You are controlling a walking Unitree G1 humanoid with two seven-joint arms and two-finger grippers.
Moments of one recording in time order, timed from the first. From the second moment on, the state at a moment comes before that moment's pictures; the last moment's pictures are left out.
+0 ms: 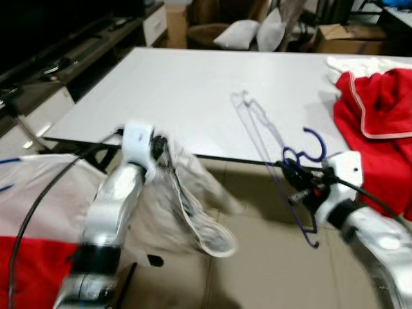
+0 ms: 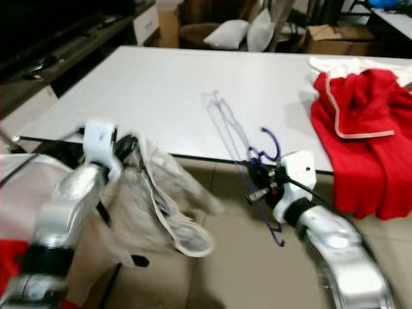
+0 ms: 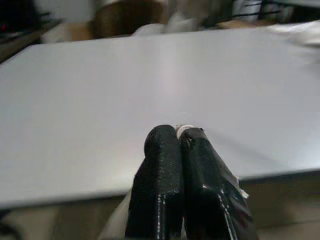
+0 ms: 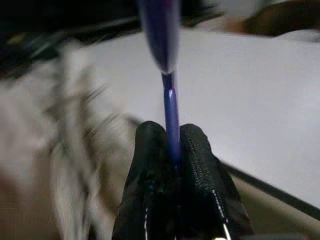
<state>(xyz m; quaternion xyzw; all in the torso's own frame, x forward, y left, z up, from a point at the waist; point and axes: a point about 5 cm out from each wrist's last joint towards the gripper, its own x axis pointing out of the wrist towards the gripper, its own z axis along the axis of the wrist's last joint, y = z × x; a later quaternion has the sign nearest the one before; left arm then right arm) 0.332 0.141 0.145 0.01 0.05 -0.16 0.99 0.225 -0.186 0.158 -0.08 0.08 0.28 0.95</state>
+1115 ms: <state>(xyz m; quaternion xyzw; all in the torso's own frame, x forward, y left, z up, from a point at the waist) 0.407 0.065 0.263 0.04 -0.08 -0.32 0.94 0.172 -0.207 0.194 -0.08 0.14 0.50 0.85</state>
